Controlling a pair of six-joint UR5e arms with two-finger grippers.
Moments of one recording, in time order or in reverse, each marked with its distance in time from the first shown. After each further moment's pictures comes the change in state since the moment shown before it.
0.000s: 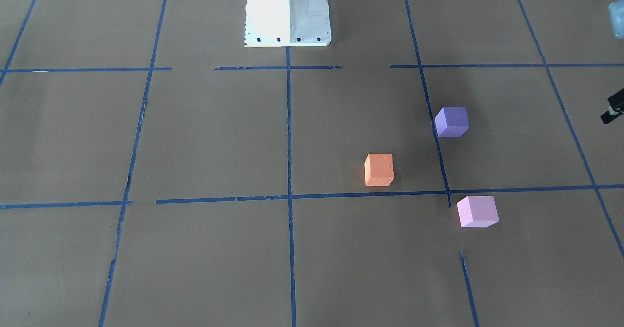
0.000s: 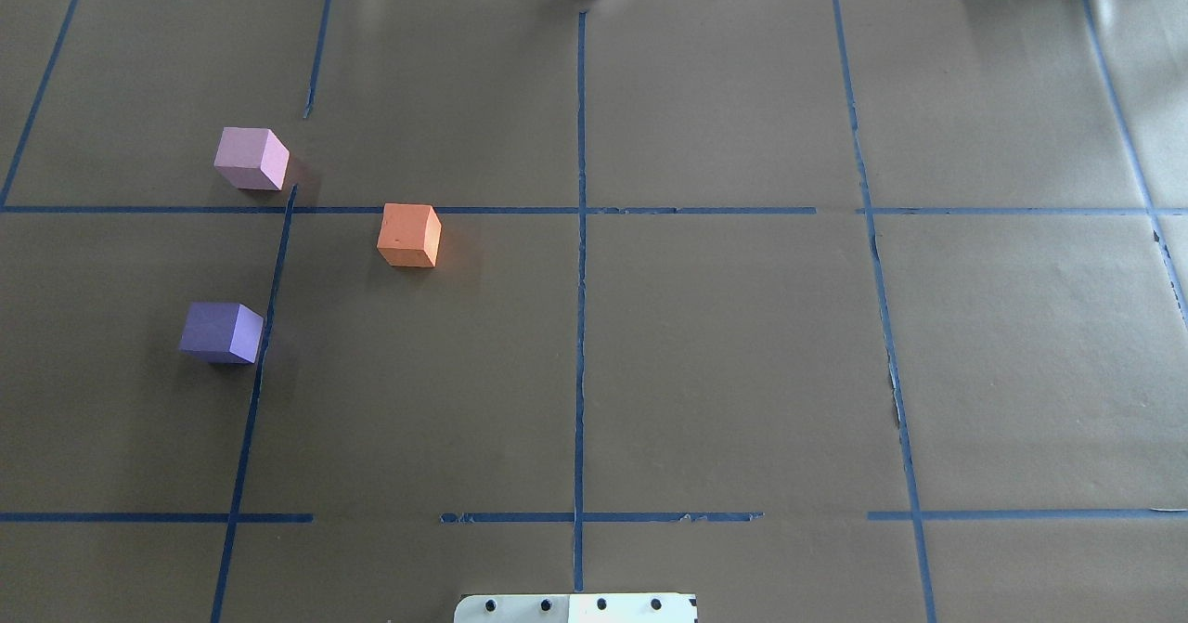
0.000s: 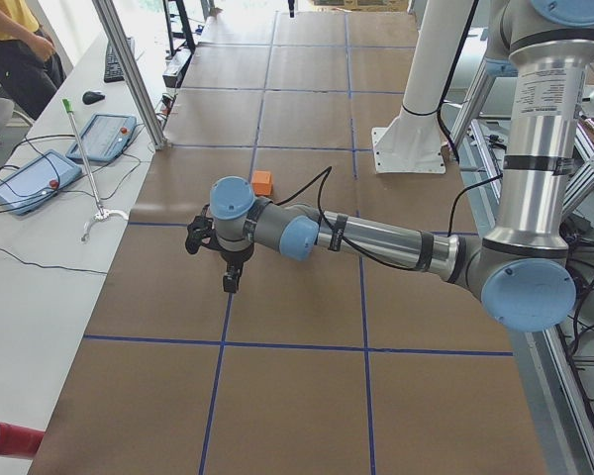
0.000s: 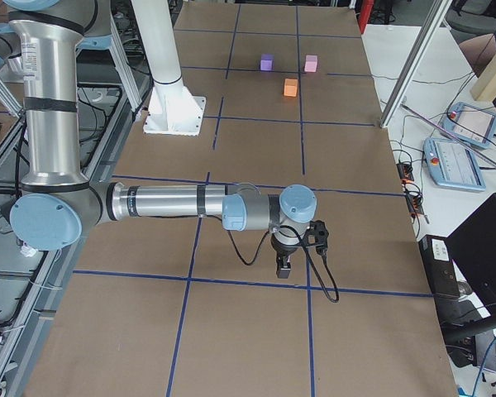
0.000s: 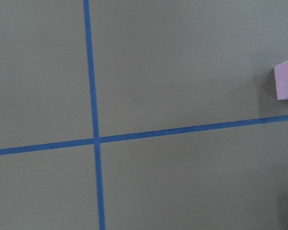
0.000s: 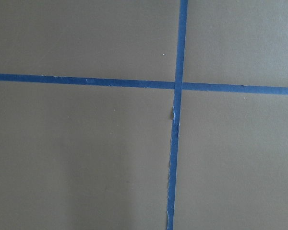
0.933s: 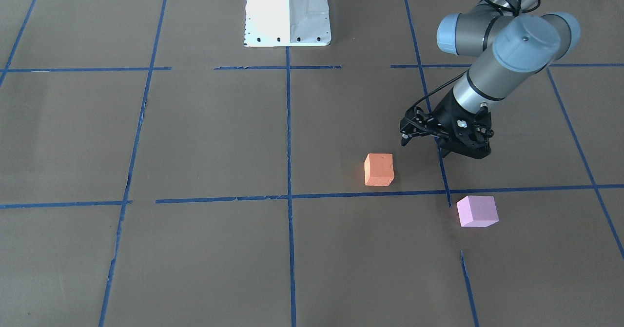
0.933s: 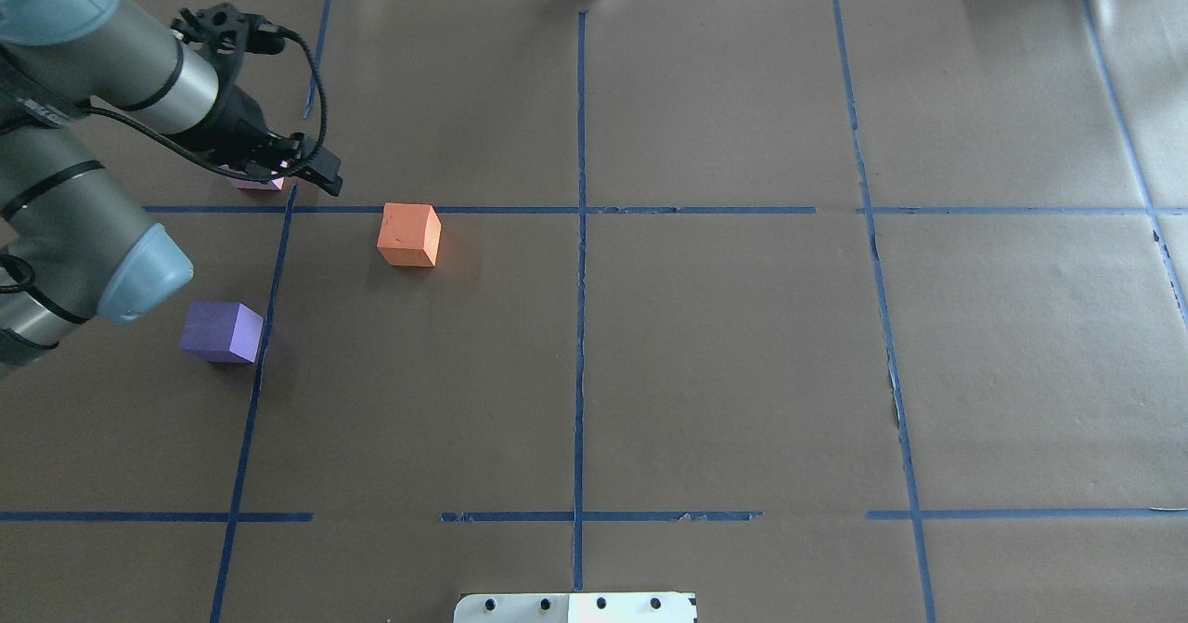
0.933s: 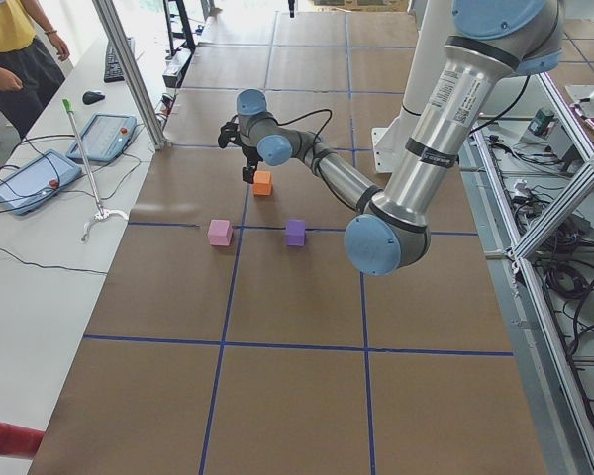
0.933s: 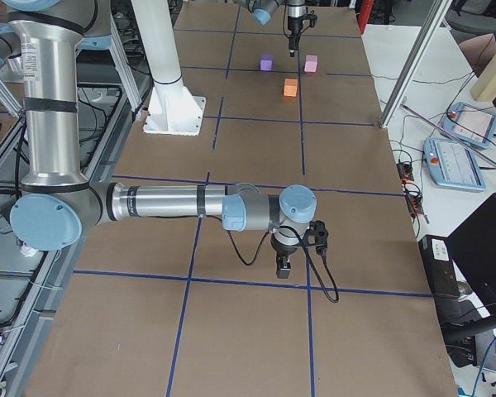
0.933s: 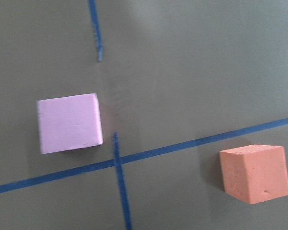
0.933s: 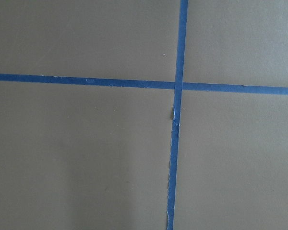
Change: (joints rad) left arm 0.497 -0.390 0.018 -0.029 0.234 -0.441; right arm 0.000 0.000 0.000 0.000 0.000 0.000
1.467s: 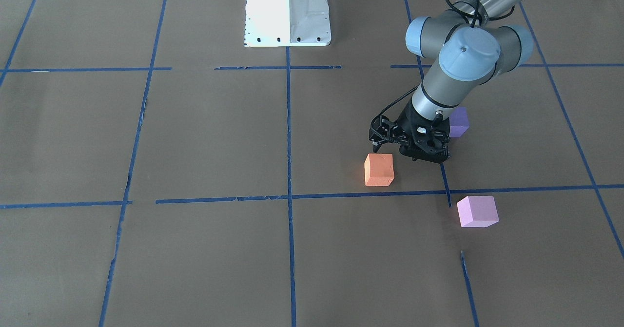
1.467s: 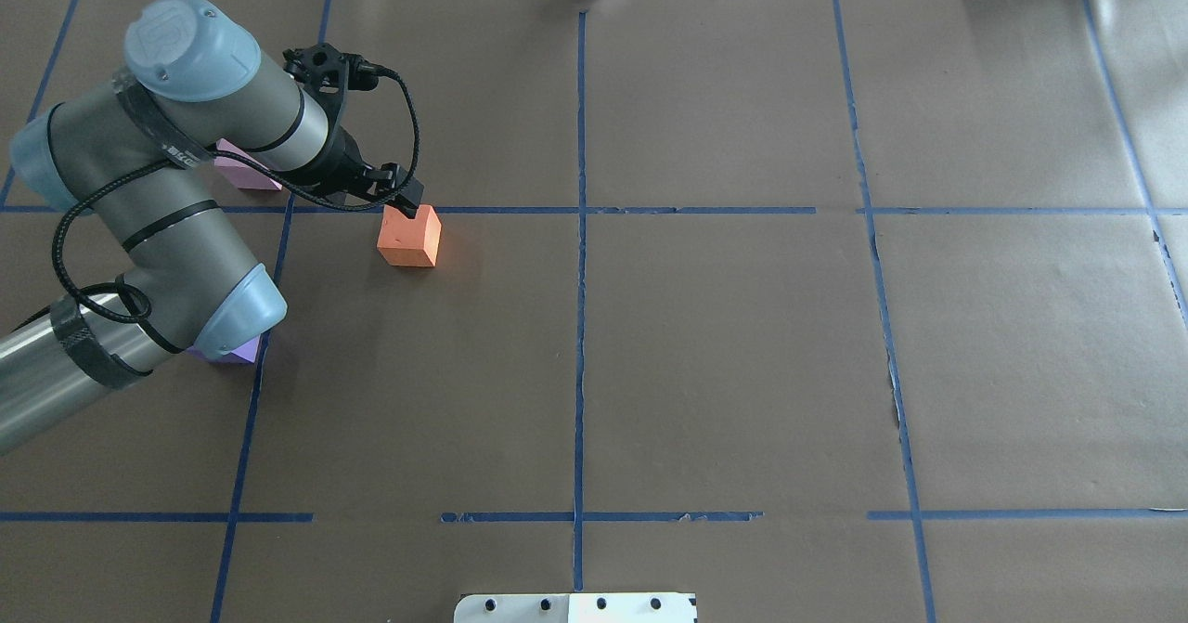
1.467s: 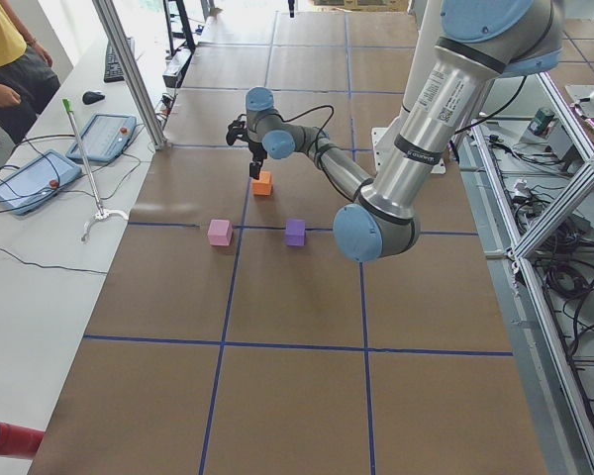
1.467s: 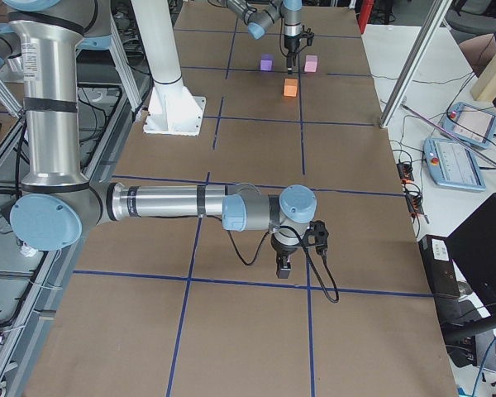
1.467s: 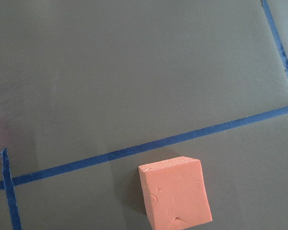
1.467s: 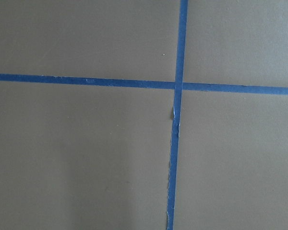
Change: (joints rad) left arm 0.078 -0.069 0.078 0.001 0.076 -0.105; right arm 0.000 0.000 0.000 0.000 0.000 0.000
